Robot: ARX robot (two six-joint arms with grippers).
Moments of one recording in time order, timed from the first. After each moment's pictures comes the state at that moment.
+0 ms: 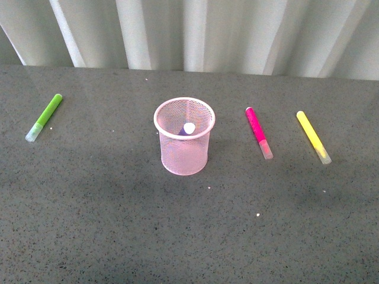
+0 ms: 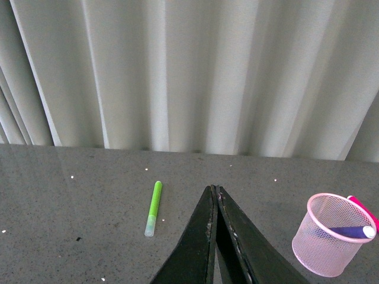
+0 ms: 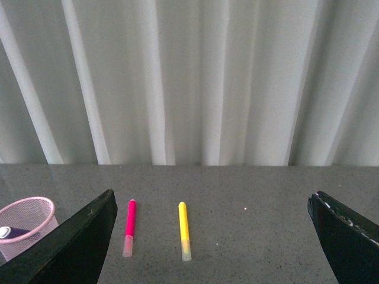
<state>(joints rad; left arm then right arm) 0.00 0.29 0.01 0.30 0.00 -0.01 0.00 0.00 0.02 0.00 0.00 0.00</state>
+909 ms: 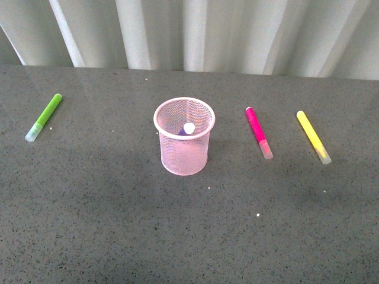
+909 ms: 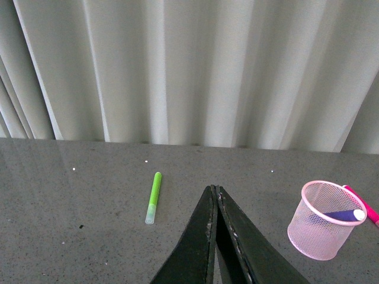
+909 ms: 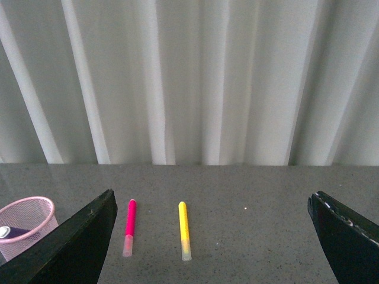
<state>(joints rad) 0.00 0.00 0.01 0.00 0.00 -0.01 0.00 0.00 0.02 0.00 0.00 0.00</state>
